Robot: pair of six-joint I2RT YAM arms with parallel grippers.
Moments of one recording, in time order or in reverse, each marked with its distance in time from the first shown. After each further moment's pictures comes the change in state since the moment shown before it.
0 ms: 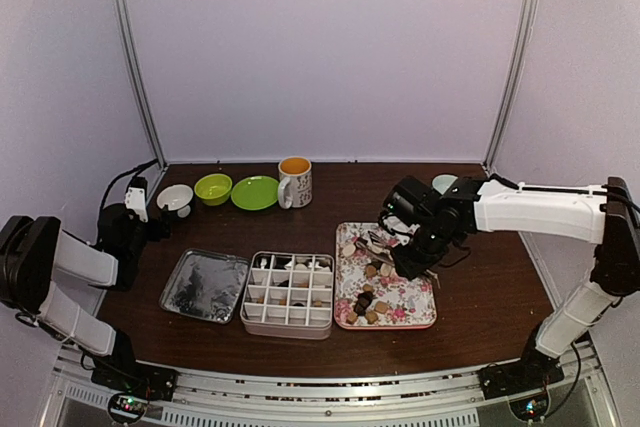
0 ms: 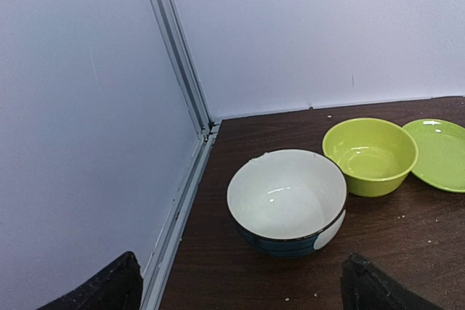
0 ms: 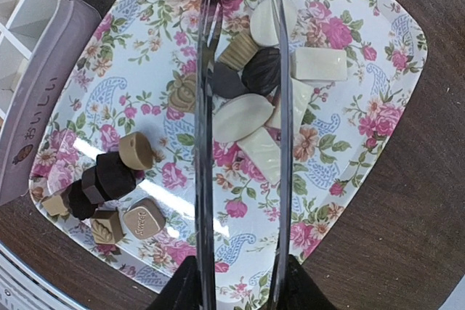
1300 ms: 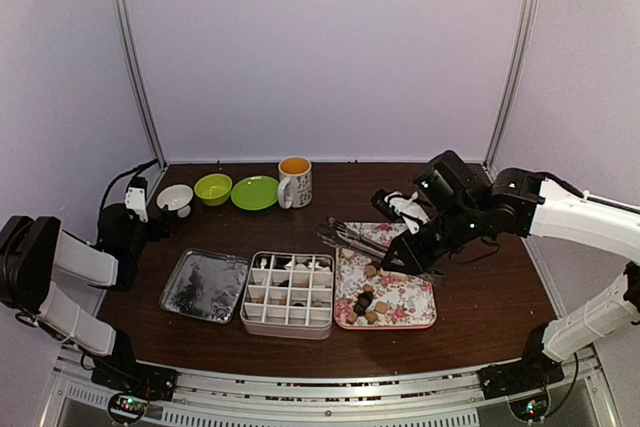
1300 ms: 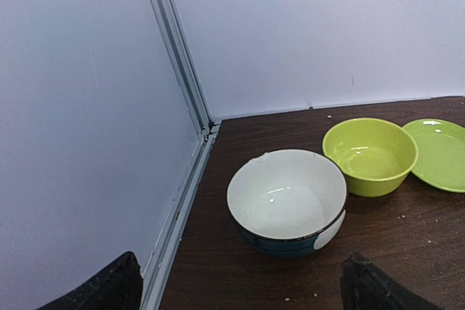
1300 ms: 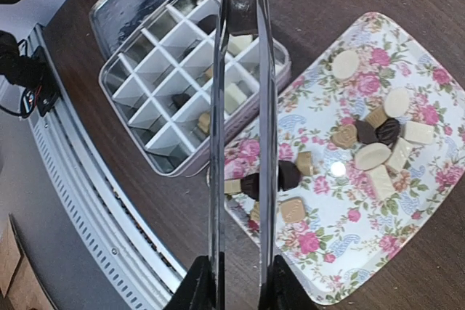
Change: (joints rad) left arm 0.000 0.000 0.000 0.000 0.000 0.000; right arm 0.086 -0.262 -0.001 0.067 -0.278 -0.010
